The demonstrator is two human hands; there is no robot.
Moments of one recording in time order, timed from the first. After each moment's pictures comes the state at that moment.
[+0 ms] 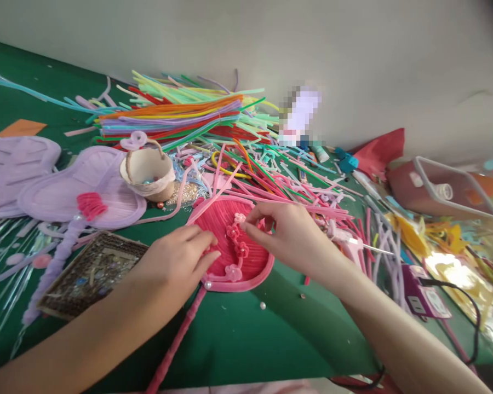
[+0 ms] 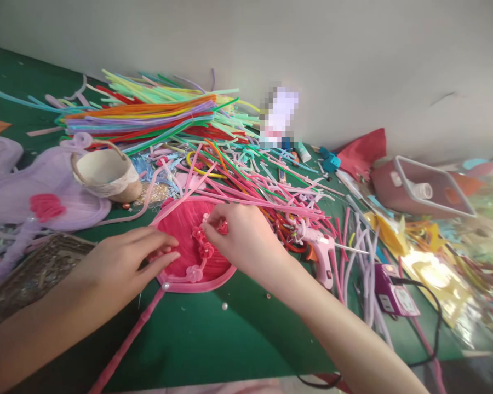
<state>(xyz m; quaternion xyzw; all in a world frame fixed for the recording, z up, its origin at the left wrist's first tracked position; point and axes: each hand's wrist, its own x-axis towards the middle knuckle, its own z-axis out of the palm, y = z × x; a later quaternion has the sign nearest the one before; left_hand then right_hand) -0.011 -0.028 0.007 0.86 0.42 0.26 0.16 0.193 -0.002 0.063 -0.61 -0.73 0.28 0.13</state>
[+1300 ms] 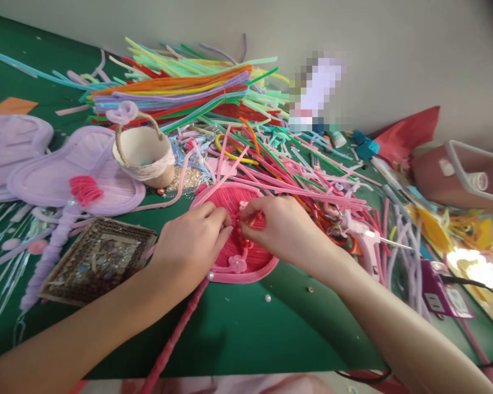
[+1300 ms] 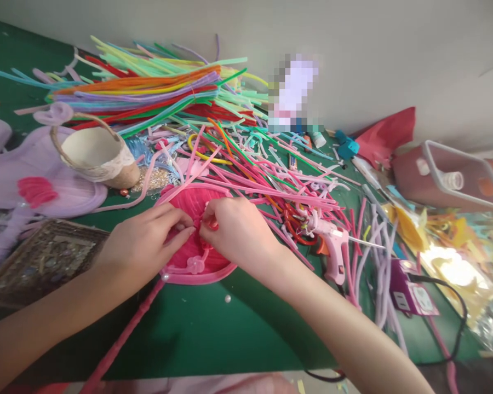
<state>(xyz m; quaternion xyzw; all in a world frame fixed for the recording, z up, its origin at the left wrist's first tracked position) 0.020 -0.014 0.008 0.81 0.56 0.11 0.16 0.186 0.006 0.041 -0.61 -0.76 0.22 0.04</state>
